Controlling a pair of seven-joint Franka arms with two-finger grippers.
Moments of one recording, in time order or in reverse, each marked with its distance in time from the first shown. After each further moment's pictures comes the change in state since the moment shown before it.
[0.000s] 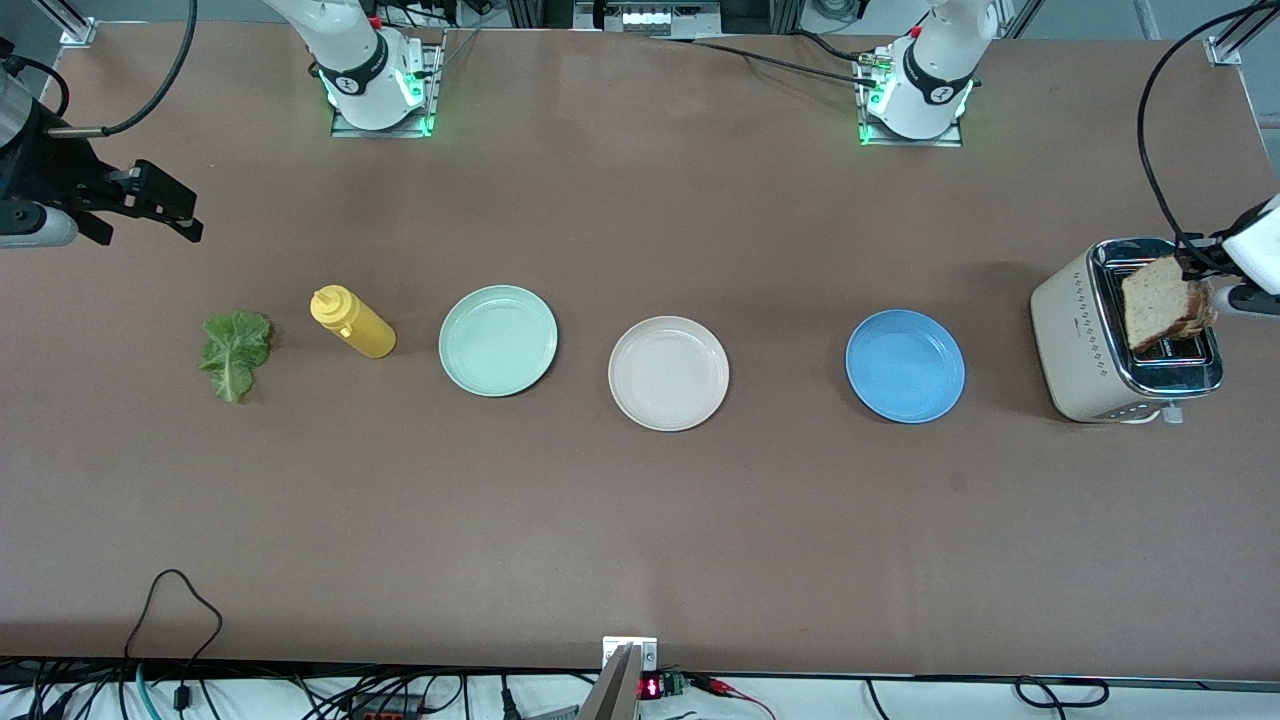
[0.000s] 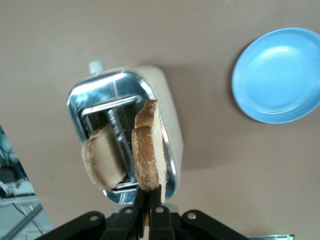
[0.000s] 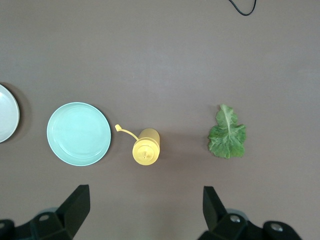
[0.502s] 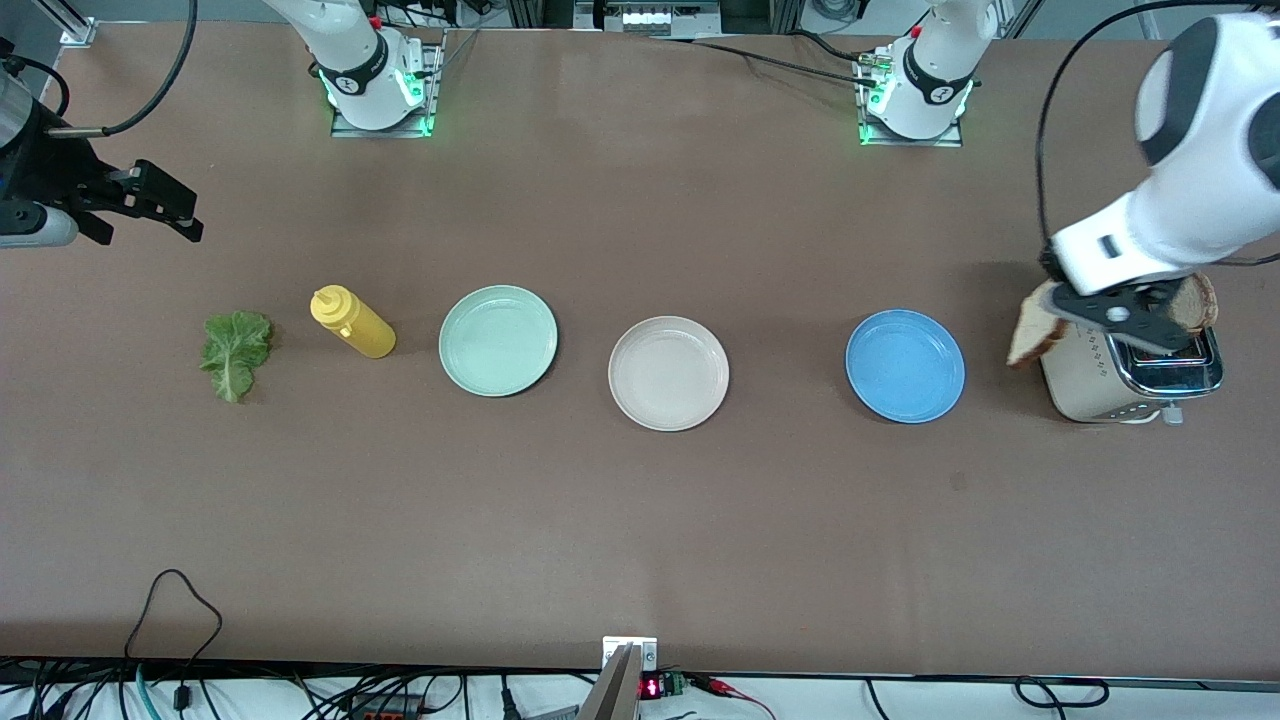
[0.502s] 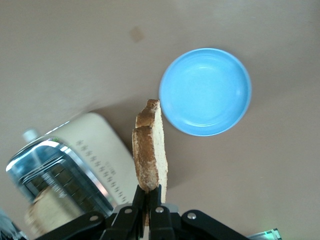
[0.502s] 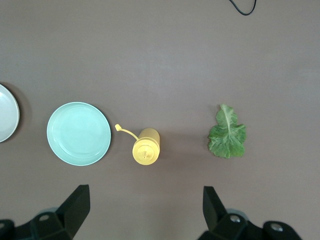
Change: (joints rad) left arm -0.019 0.070 -0.258 0.020 -0.012 -0.011 -0.016; right arm 0.000 0.000 0.000 0.000 0.000 -0.001 0.000
